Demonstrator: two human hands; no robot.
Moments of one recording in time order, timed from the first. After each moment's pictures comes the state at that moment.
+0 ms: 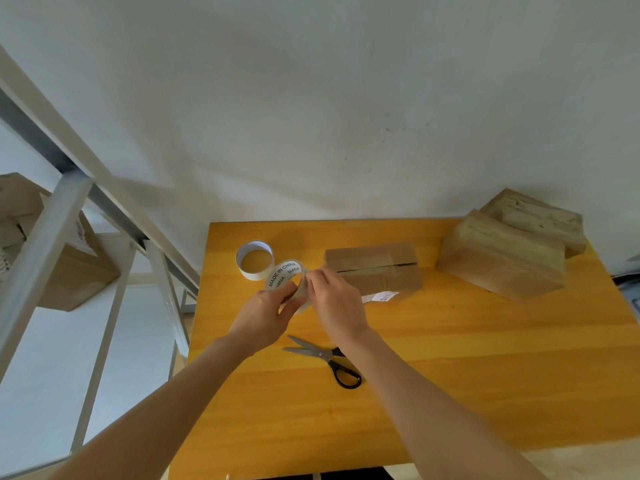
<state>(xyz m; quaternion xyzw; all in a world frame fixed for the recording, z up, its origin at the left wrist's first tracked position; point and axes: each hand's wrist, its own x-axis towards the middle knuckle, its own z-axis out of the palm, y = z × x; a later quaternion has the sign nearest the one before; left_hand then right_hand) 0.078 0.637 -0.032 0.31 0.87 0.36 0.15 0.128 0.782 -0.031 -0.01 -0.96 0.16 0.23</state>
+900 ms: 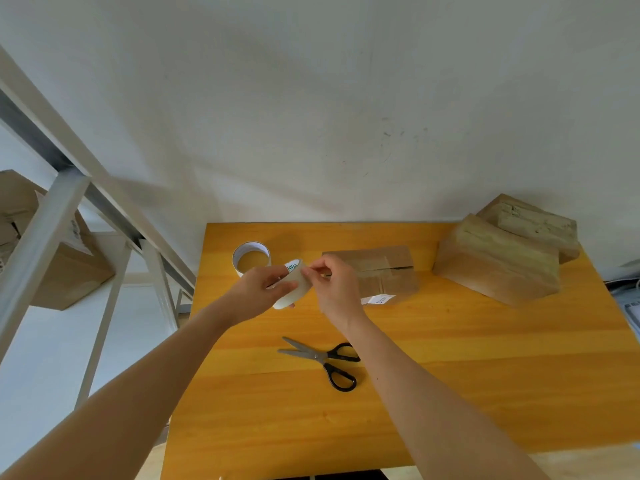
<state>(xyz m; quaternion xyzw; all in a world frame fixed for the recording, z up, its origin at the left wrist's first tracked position) 0.041 0.640 -0.005 0.26 0.81 0.43 0.30 0.113 0.790 -0.014 -0.18 -0.83 0.51 0.11</state>
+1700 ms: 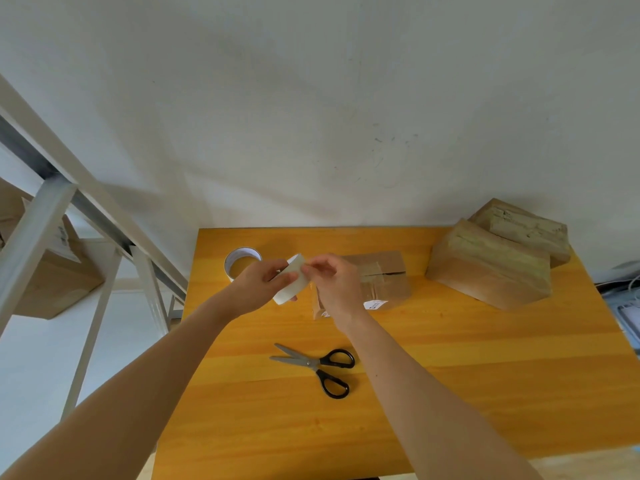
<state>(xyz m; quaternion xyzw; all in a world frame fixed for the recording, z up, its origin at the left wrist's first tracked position) 0.032 0.661 0.009 0.25 0.78 0.47 0.33 0.106 0.804 -0.002 -0.26 -0.73 0.62 0.09</state>
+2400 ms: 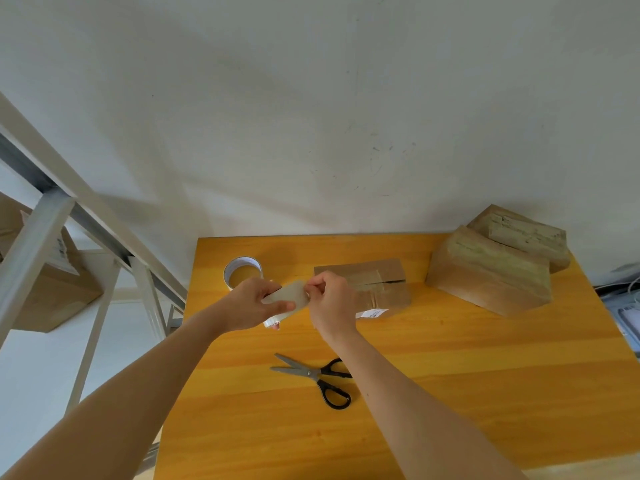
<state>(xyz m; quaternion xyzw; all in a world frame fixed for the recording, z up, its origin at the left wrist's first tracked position) 0.026 0.650 -0.001 0.27 0.80 0.39 0.37 0.108 0.791 -0.012 -0.27 -0.85 0.44 0.10</state>
